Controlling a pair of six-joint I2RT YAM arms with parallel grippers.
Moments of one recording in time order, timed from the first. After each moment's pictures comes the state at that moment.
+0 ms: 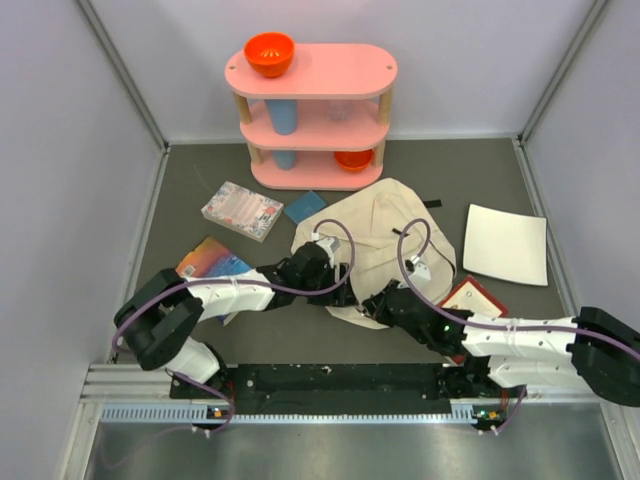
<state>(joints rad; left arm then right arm) -0.86 1.50 0.69 0.03 0.19 -0.72 1.11 1.06 0.31 0.14 0.46 1.19</state>
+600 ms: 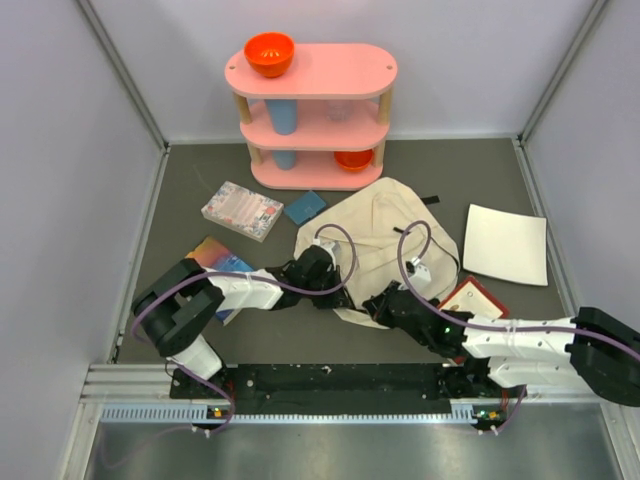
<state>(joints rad) -0.86 1.61 0.68 0.12 0.22 -0.84 1.12 1.07 0.29 0.18 0.46 1.18</state>
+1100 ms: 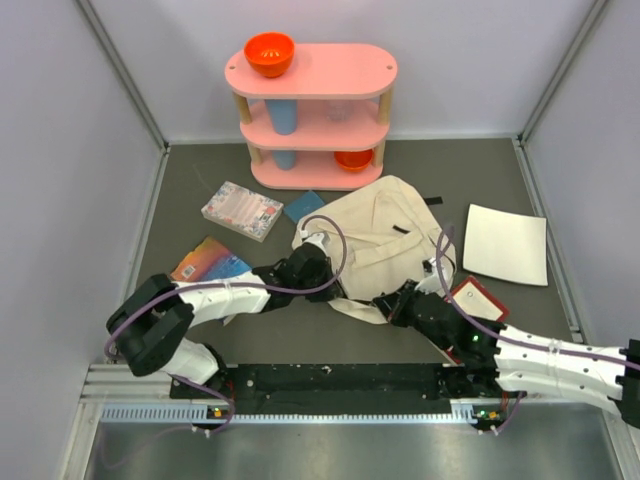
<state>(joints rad) -0.86 1.48 0.68 0.02 0.04 -0.83 1.12 0.75 0.25 0.04 0.45 1.09</state>
